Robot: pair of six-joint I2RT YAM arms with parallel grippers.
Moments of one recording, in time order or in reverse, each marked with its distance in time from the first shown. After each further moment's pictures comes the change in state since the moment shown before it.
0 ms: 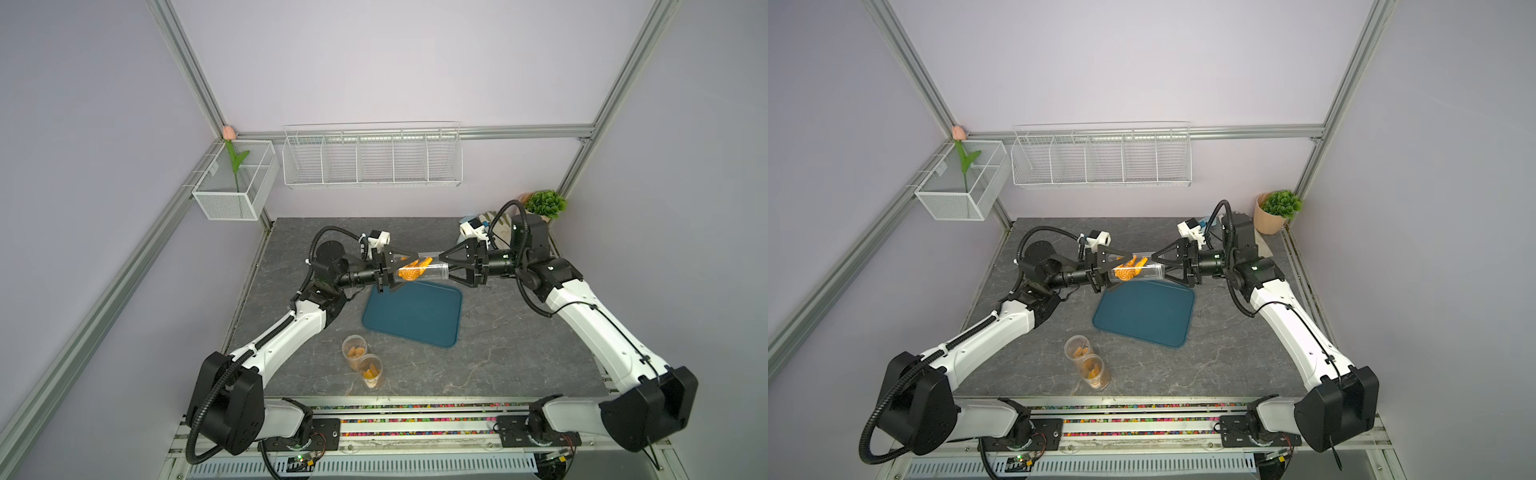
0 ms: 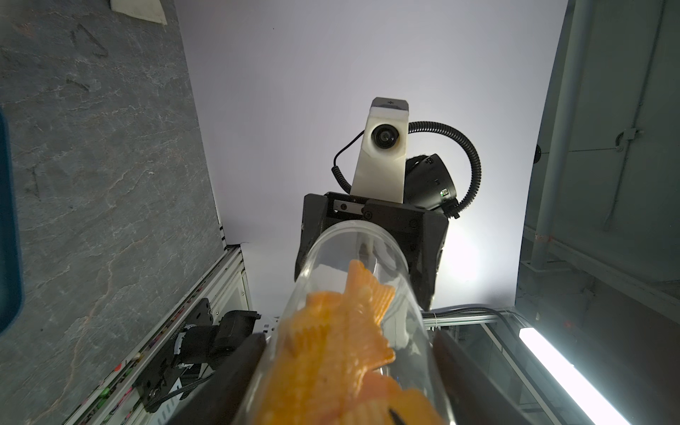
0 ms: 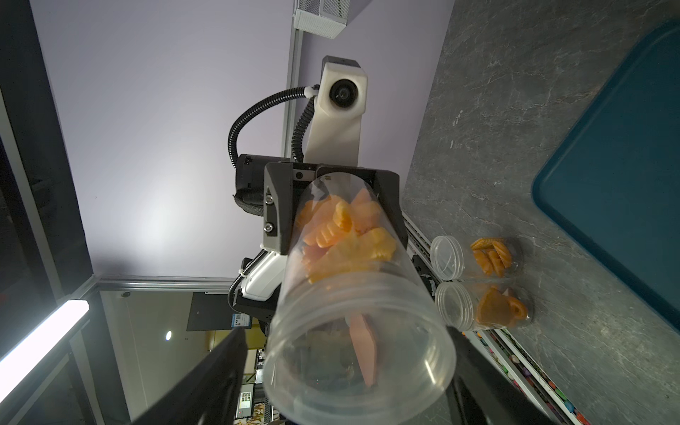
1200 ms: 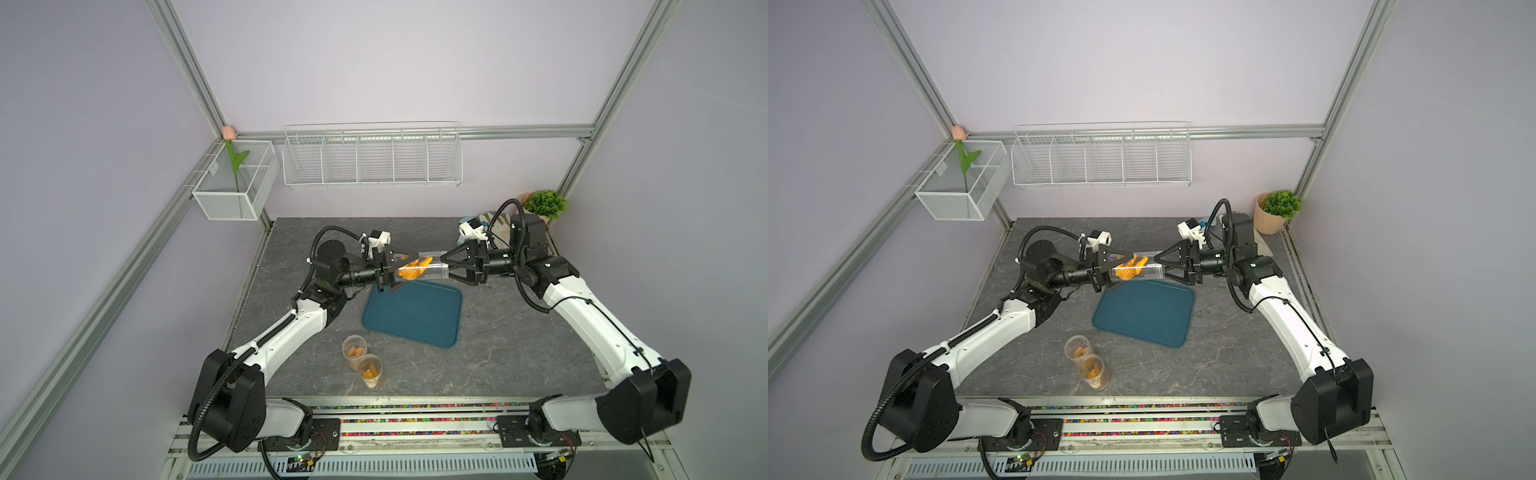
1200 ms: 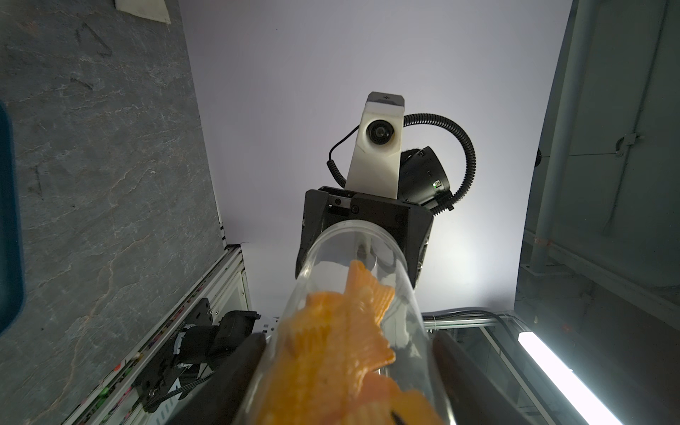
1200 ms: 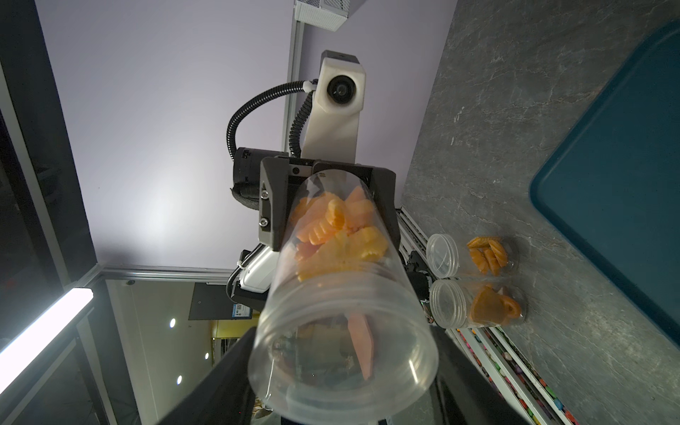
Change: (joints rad) left arm 0.000 0.013 0.006 0.000 0.000 -0.008; right arm -0.017 0.035 0.000 -0.008 -0.055 -0.065
